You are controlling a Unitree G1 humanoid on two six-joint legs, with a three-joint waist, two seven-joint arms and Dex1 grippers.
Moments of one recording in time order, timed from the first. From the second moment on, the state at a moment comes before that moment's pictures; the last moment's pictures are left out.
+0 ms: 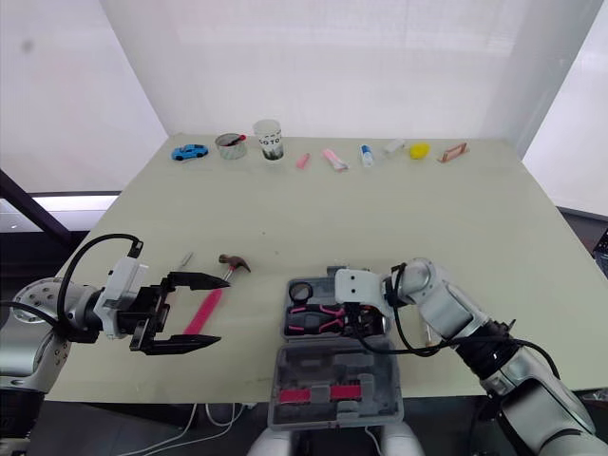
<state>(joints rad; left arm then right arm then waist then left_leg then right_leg) -0.12 0.91 0.19 0.01 -0.57 0.04 -1.54 -0.62 -0.50 0.56 0.02 -0.07 0.39 1.12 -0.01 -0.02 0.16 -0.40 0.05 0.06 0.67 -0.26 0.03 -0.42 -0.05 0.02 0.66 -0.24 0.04</state>
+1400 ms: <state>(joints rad) -0.11 0.88 0.19 0.02 -0.57 0.04 -1.53 -0.58 -0.35 0.49 0.36 -0.07 0.11 1.02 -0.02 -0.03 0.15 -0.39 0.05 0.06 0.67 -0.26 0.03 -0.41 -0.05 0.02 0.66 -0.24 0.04</state>
